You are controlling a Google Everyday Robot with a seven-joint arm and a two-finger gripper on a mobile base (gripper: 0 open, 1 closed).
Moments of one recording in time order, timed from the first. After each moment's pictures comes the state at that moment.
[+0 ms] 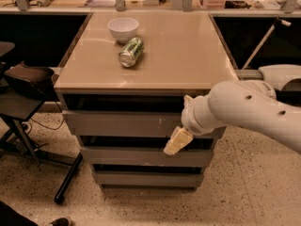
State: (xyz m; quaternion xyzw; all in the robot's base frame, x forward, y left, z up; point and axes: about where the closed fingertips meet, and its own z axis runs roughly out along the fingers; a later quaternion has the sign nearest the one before) arm 0.536 -0.090 0.730 -0.54 0.78 0.03 0.30
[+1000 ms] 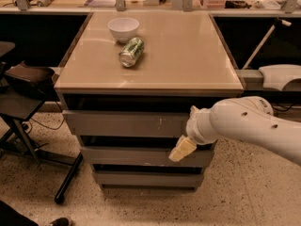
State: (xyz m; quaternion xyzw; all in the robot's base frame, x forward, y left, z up) arm 0.539 -0.113 0.681 -0.52 0.80 0.02 0.30
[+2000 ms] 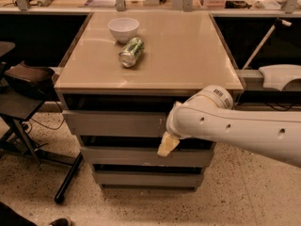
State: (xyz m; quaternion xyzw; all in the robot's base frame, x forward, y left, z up) arm 0.568 -0.076 0.670 -0.56 0.78 -0.06 0.27
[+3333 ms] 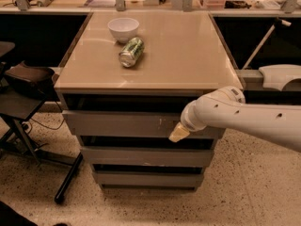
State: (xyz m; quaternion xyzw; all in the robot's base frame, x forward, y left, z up) arm 0.621 -0.124 0.627 -0.50 0.82 -0.03 0.28
